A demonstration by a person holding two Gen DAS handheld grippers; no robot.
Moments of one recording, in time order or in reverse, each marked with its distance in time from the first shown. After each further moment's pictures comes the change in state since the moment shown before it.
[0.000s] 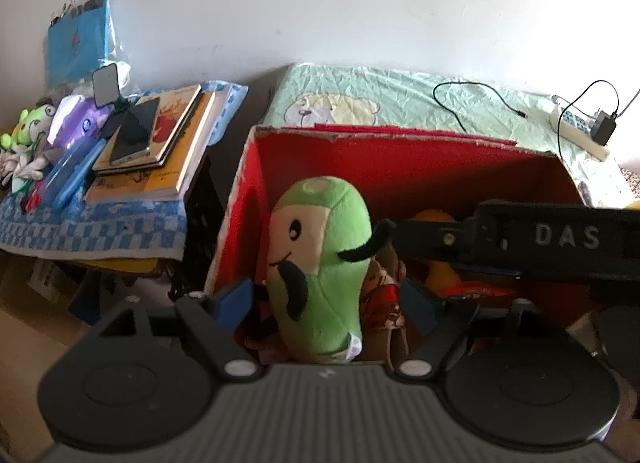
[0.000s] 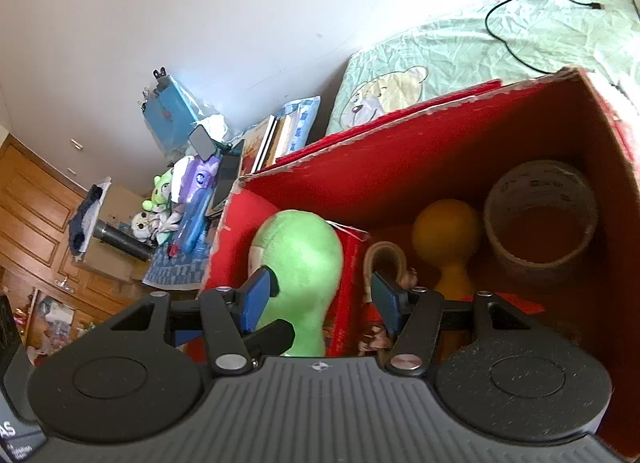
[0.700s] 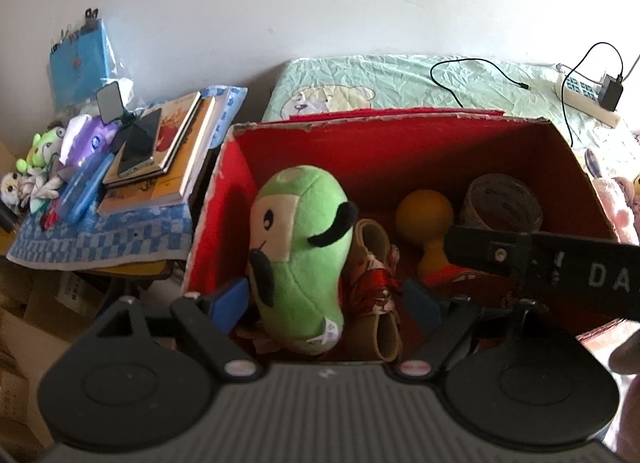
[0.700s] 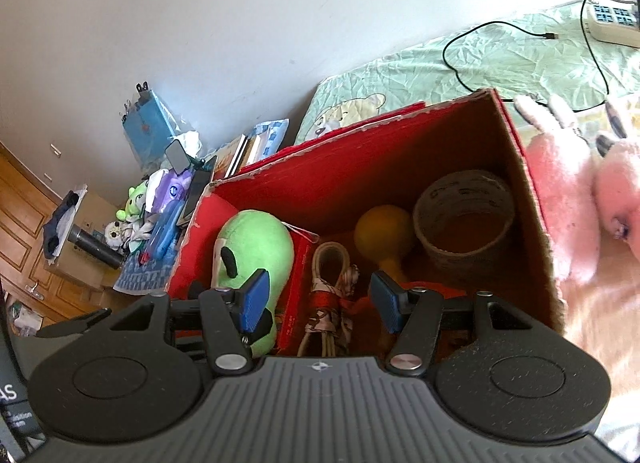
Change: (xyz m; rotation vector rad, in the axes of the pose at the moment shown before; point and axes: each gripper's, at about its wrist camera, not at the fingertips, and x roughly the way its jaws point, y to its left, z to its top) left arm -0.001 -0.038 -0.006 0.087 0.014 0.097; right arm -0.039 -0.012 -0.023 -0.031 -0.090 -0.098
